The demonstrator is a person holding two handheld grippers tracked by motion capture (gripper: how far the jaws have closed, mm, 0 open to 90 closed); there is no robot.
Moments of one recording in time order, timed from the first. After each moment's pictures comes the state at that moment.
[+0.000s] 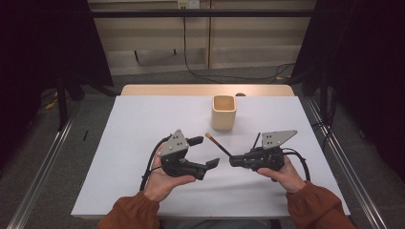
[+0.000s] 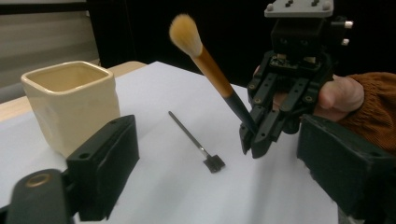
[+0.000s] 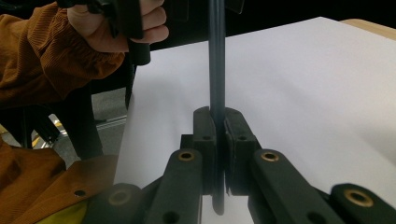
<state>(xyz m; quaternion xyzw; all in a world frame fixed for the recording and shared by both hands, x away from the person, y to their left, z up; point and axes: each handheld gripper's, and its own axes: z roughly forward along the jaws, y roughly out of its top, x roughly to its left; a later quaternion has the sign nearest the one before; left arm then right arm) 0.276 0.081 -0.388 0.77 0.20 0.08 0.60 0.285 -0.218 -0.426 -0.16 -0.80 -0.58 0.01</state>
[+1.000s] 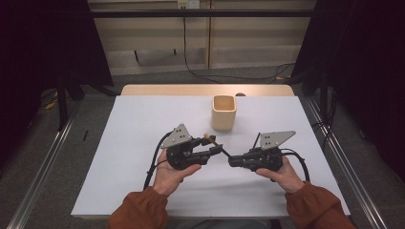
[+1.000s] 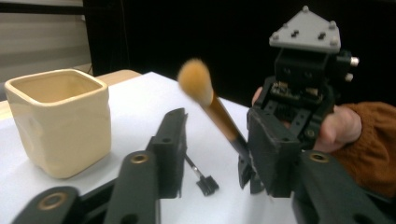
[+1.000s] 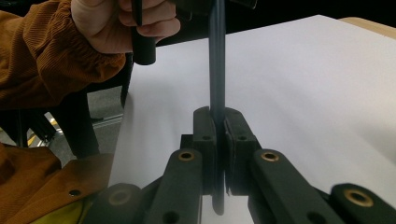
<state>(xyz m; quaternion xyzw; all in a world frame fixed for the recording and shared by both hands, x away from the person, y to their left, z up) 0.290 0.071 -0.389 0.74 0.22 0.04 0.63 0.285 -0.215 -0.429 -0.16 -0.80 -0.57 0.00</state>
